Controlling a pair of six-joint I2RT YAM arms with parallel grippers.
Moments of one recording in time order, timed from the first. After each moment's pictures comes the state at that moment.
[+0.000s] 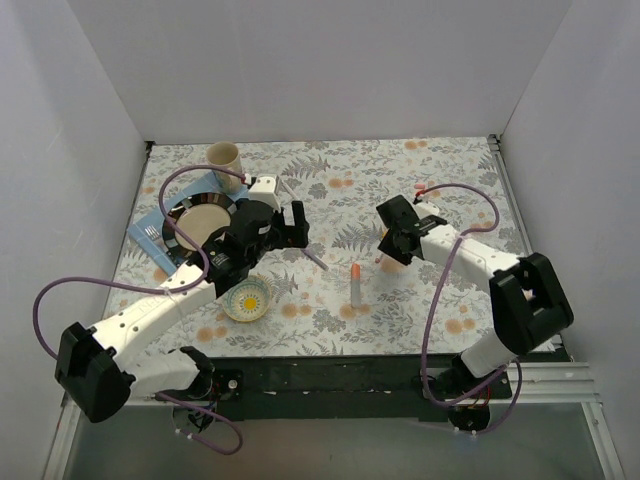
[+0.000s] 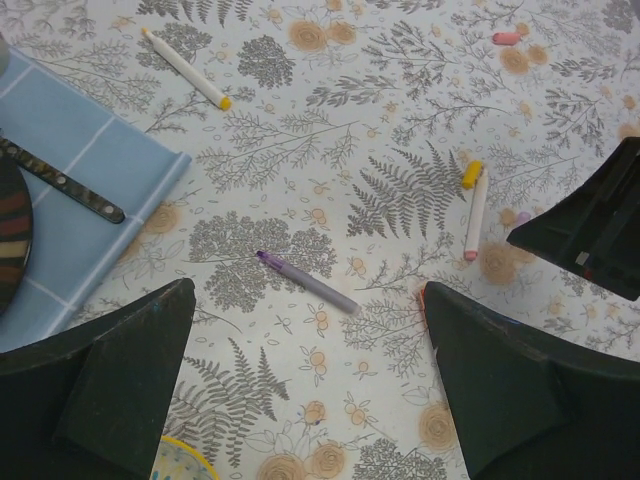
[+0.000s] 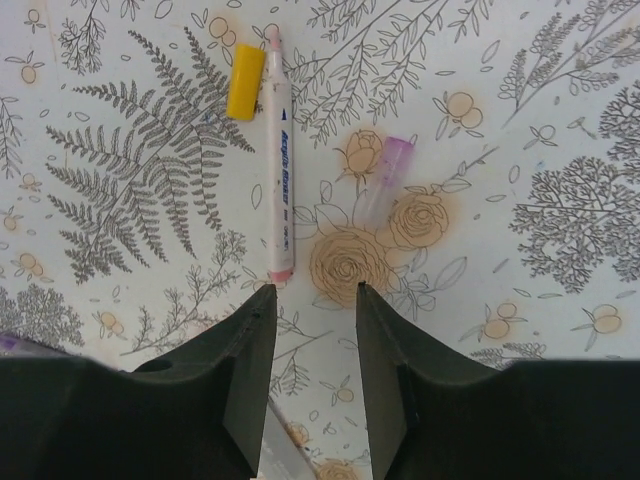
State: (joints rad) left arm -0.71 1.15 0.92 -0.19 -0.30 -0.42; right arm 0.57 1.51 0.97 -0.54 0.37 1.01
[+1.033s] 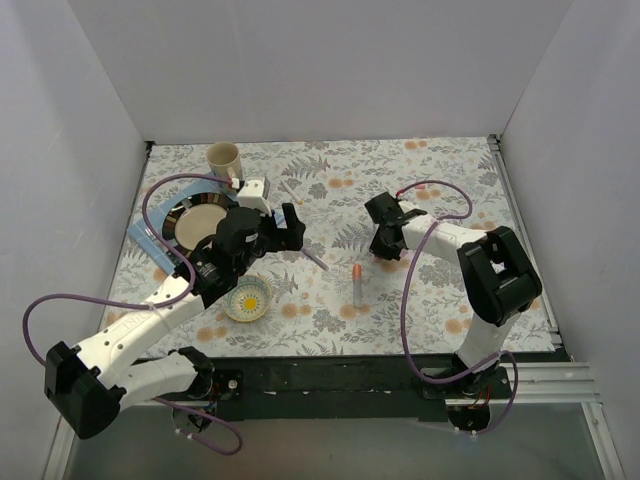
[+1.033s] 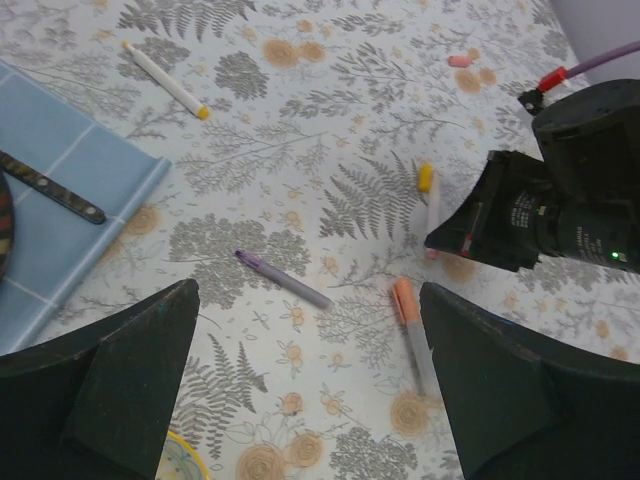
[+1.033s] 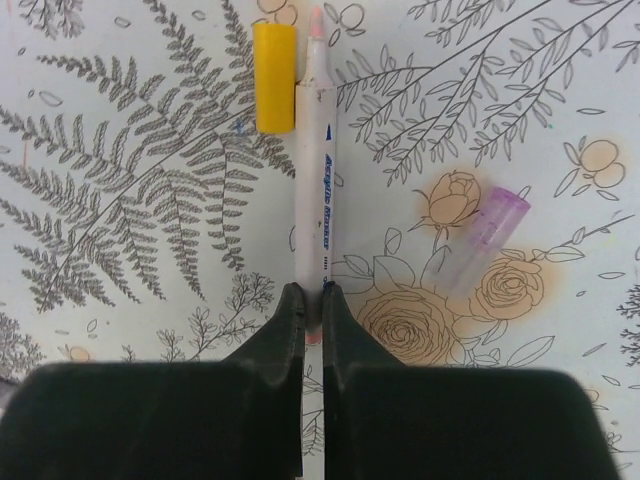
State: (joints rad) left arm -0.71 1.05 0.89 -0.19 -0.32 -0.41; right arm 0.56 1.78 1.10 -0.49 0.28 0.92
